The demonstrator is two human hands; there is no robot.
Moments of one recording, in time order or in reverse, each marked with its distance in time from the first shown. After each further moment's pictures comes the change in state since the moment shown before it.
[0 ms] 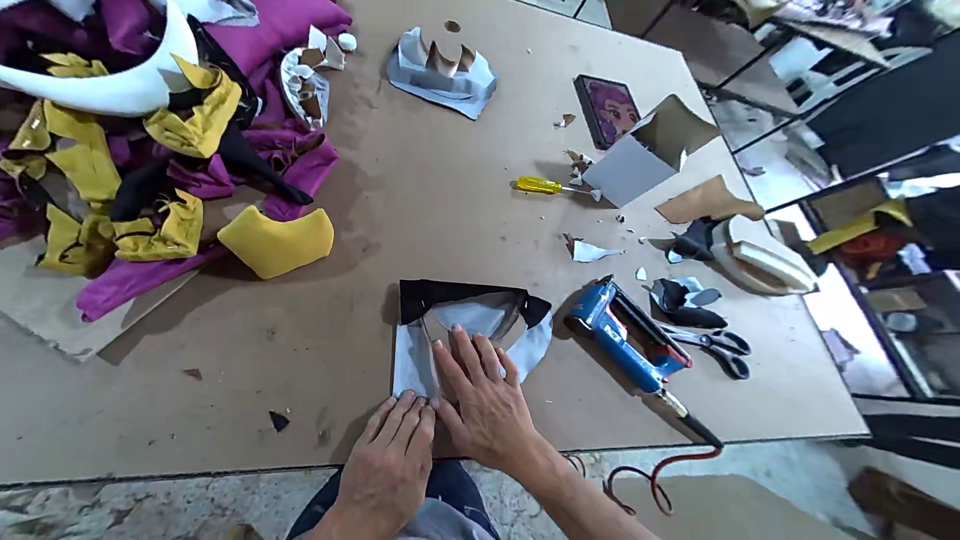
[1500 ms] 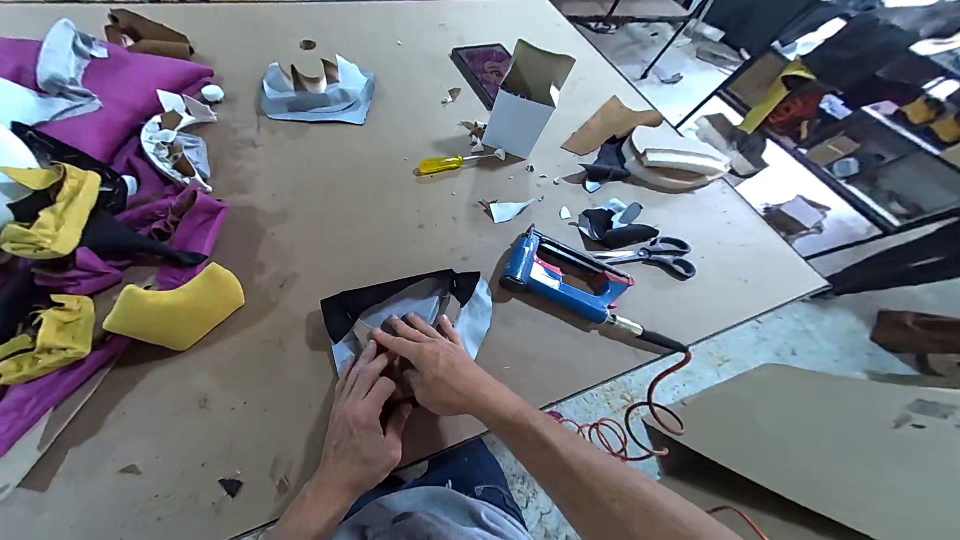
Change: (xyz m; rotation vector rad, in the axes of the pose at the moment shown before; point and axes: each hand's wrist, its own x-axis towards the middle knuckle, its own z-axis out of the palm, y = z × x) left_hand 0.068 -0.016 0.010 -0.375 -0.098 0.009; right_hand 0.034 0.022 -0.048 0.603 -0.336 0.115
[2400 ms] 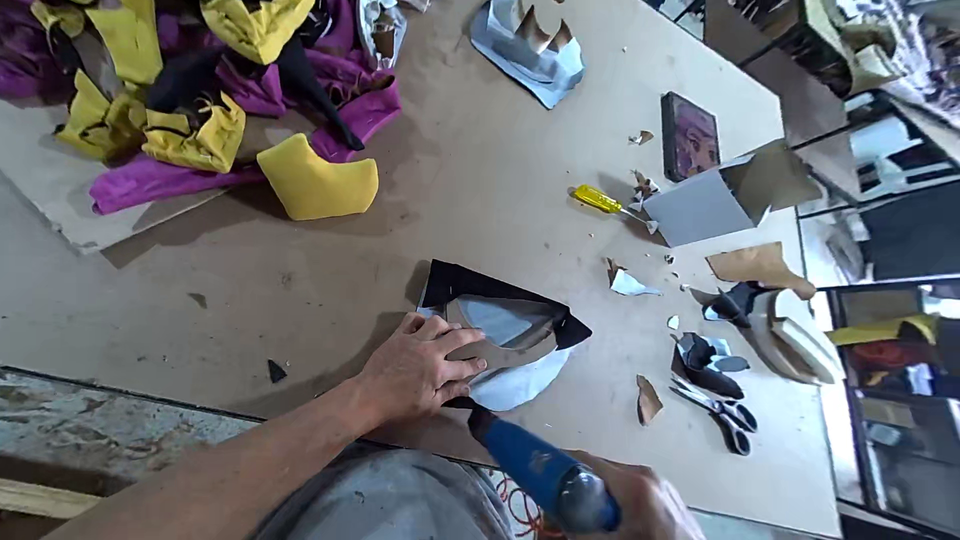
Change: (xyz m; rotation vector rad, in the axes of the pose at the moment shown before) left_hand 0.026 -0.024 -0.014 0.091 -0.199 0.073; right_hand -0.117 -0.019 -0.073 -0.242 -0.029 0.035
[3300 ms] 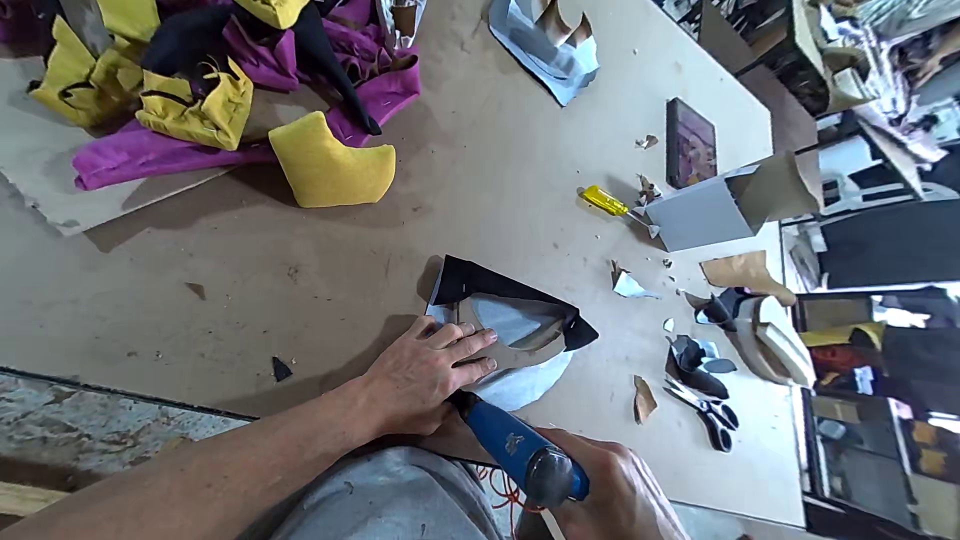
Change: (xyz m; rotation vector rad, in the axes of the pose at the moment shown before) left_hand -0.007 0.000 -0.007 -0.002 -0.099 0.066; right_hand 0.027 -0.004 0.027 -0.158 0.052 -0.056
